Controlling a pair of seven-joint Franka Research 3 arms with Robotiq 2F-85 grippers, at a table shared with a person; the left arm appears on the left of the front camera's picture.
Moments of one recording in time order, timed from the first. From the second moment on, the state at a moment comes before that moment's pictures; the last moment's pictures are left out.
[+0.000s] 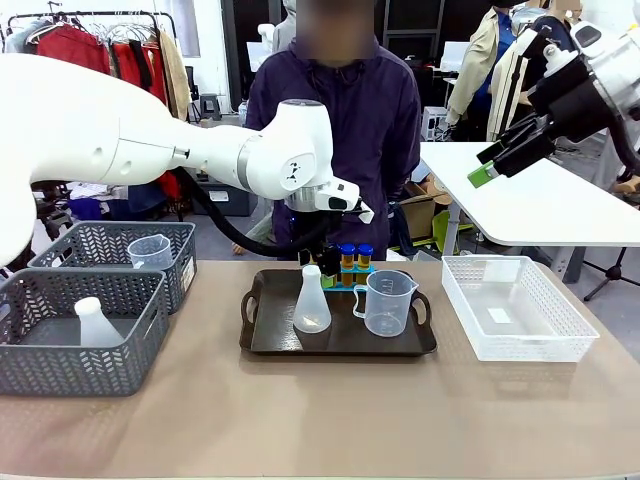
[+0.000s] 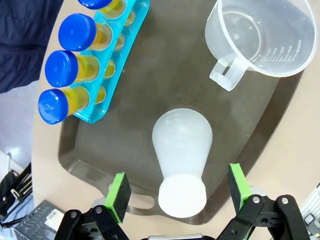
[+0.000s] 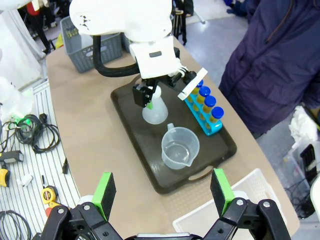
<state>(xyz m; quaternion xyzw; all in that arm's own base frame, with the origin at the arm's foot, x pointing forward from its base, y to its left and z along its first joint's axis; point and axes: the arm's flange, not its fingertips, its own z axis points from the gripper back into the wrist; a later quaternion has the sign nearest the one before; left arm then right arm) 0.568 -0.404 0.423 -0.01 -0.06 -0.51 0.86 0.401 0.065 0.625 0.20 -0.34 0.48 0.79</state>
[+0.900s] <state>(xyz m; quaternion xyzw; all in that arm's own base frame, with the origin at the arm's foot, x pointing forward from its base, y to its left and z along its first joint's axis) 0.567 -0.406 0.422 -0.01 -0.05 -0.51 0.86 0.401 0.065 0.625 0.20 -0.34 0.48 0.79</state>
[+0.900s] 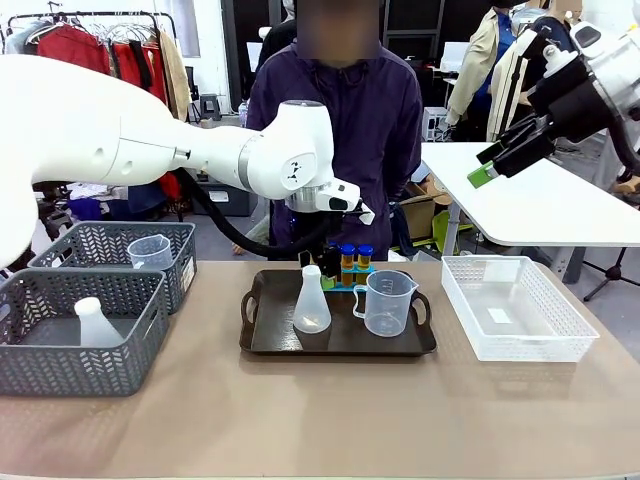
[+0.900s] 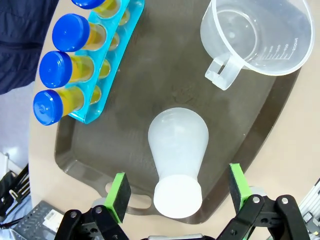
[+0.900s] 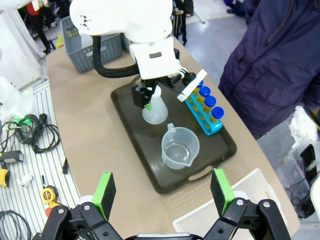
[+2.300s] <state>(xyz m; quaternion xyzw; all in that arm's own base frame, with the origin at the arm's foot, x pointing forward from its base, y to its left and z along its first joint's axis) 0.515 -0.323 0.585 -0.18 -0.14 -0.56 0.80 0.401 0.064 0.625 0.20 -0.34 0.48 0.79</state>
